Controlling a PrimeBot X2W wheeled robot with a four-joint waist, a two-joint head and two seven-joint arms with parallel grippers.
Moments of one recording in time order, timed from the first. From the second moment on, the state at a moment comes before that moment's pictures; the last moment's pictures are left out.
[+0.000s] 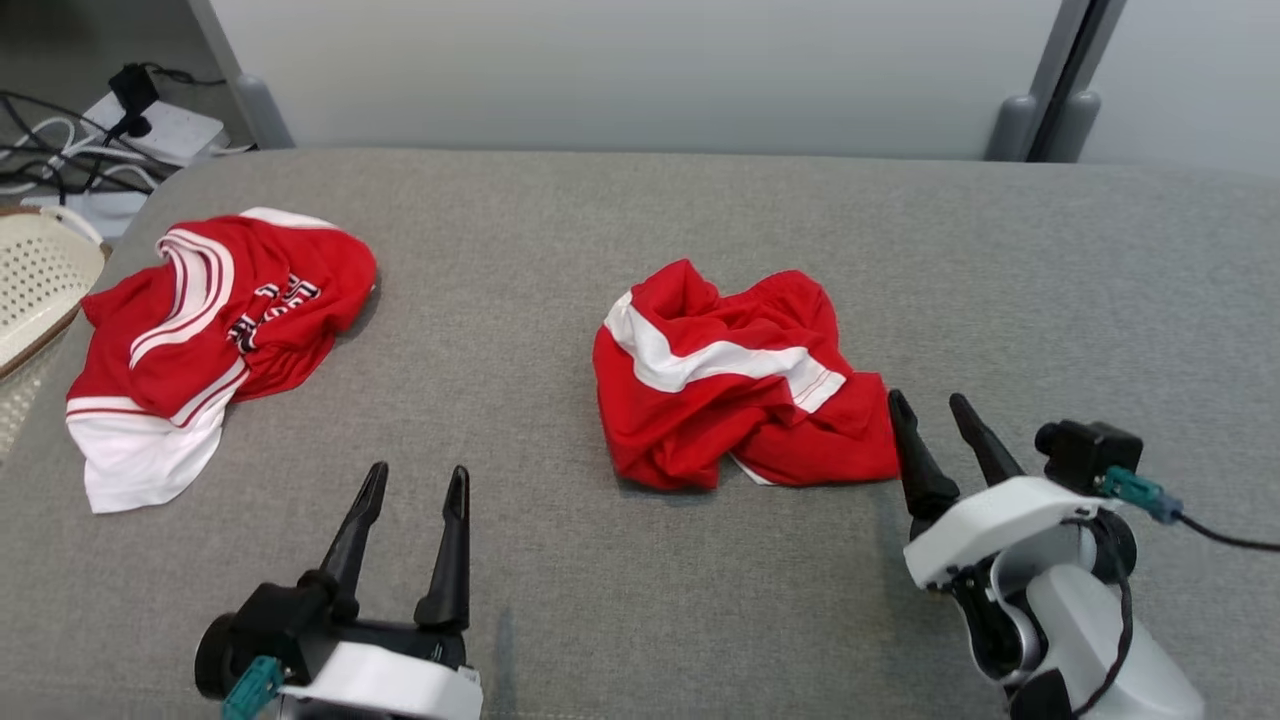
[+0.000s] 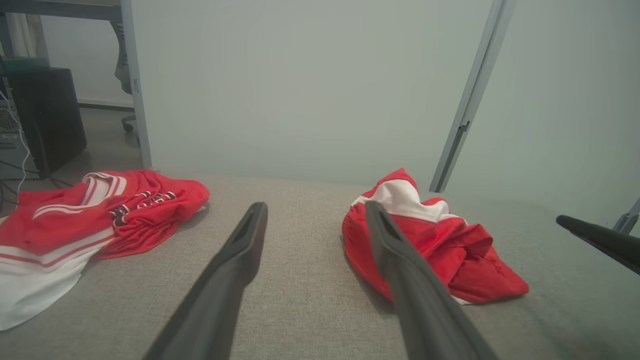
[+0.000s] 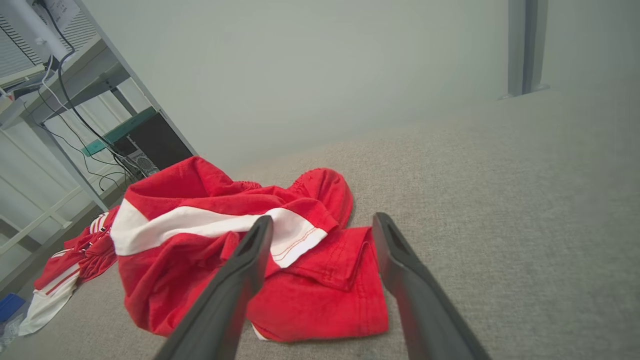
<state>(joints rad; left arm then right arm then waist) 0.02 0.05 -0.14 0.09 -0.26 -0.03 -0.26 -0.41 -0.05 0.27 0.67 0.55 0.13 -0.25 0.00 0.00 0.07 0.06</state>
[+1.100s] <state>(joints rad) -0.09 0.04 -0.19 0.08 -0.30 -0.01 -0.26 -0.65 -0.12 0.30 0.96 0.56 0.13 -0.25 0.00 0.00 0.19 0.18</state>
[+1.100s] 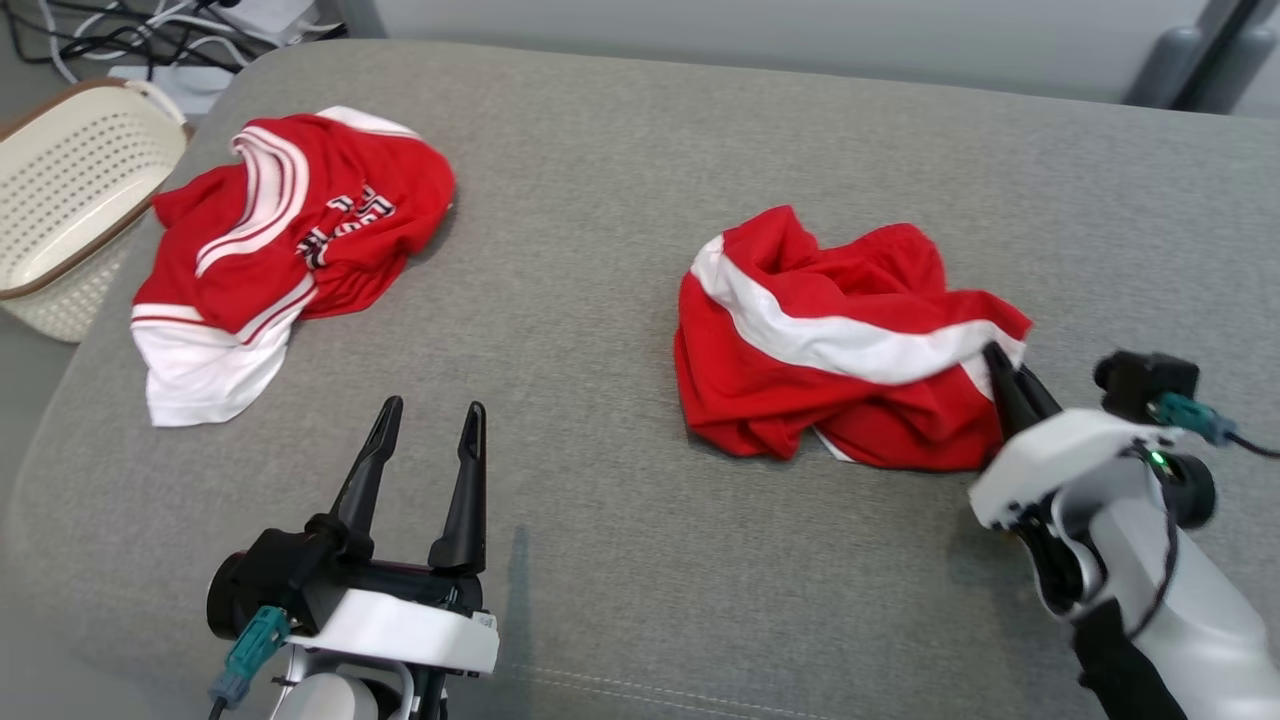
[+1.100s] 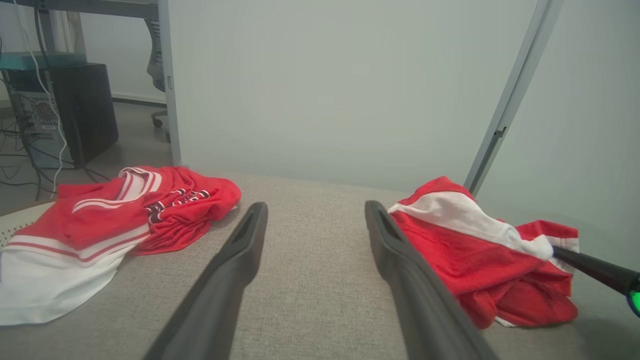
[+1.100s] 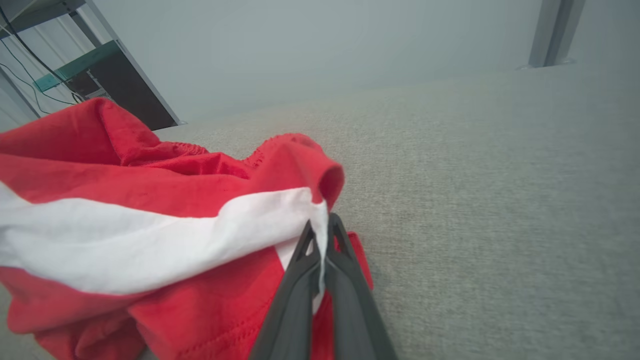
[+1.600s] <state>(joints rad) -0.18 0.07 -0.30 0.21 -0.17 -0.09 -0.26 -0.40 -0.30 0.23 0.71 0.25 0.13 -0.19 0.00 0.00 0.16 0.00</state>
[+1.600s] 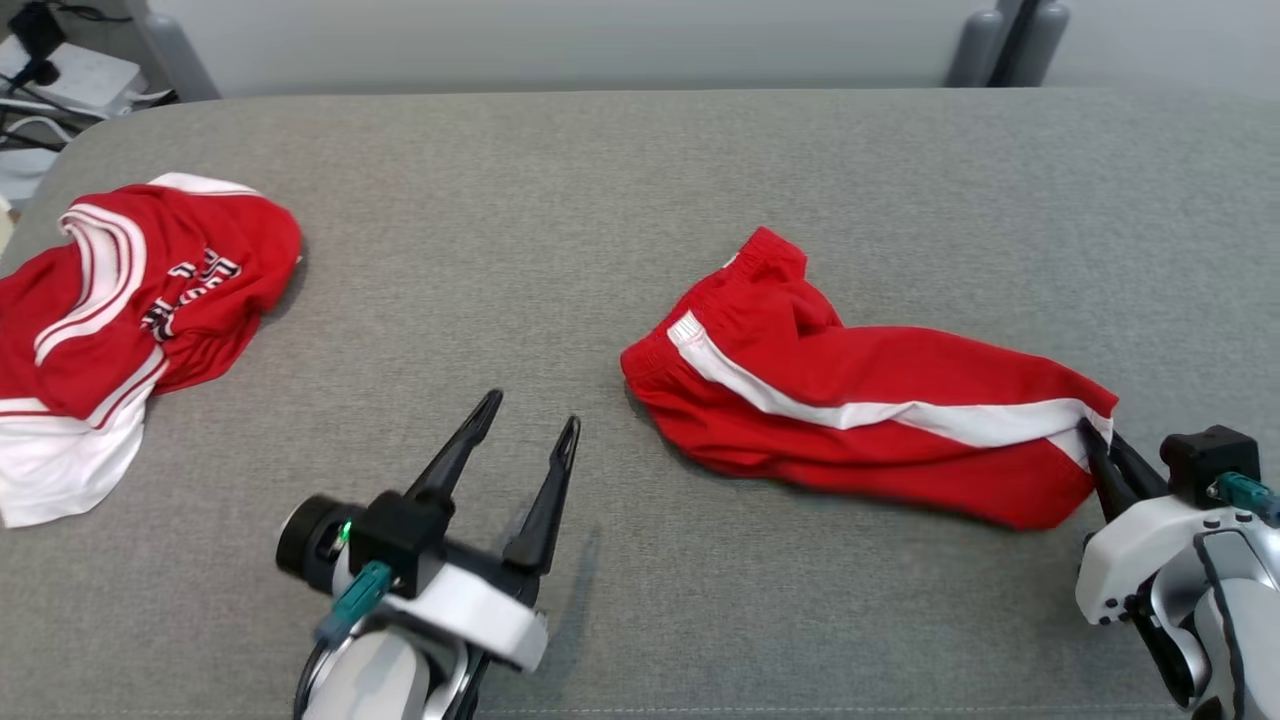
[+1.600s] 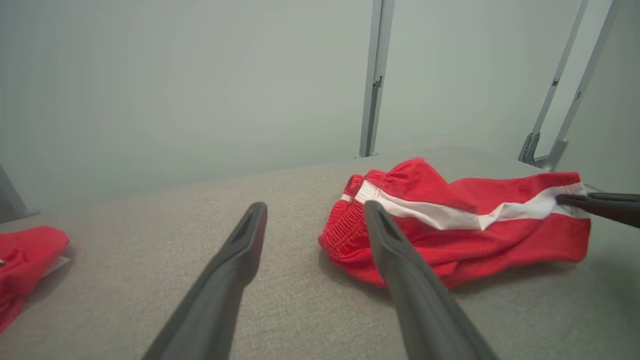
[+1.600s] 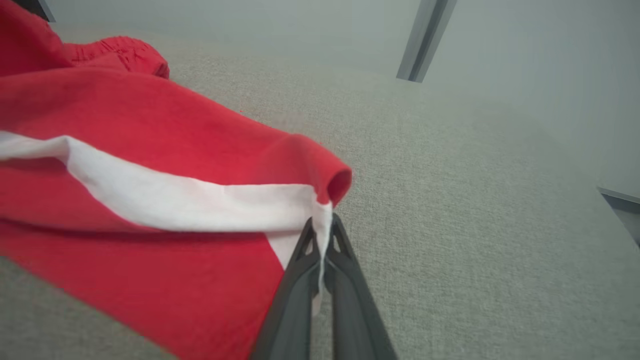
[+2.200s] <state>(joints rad) -0.67 0.14 -0.68 0.61 -0.20 -0.12 -0.10 -0.39 -0.25 0.23 0.57 0.20 0.13 -0.12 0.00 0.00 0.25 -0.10</state>
